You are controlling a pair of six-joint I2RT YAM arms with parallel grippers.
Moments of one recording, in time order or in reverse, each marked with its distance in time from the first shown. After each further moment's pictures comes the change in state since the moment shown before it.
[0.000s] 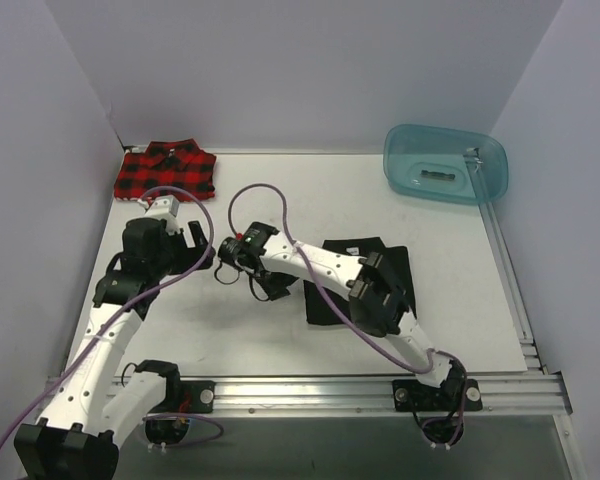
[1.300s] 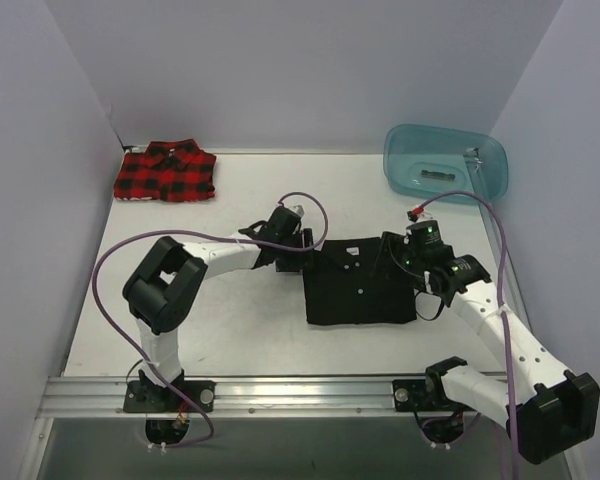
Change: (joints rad) left arm -0.533 1.005 0.339 0.375 0.050 -0.389; right arm -0.704 -1.311 -1.261 0.755 -0.506 0.061
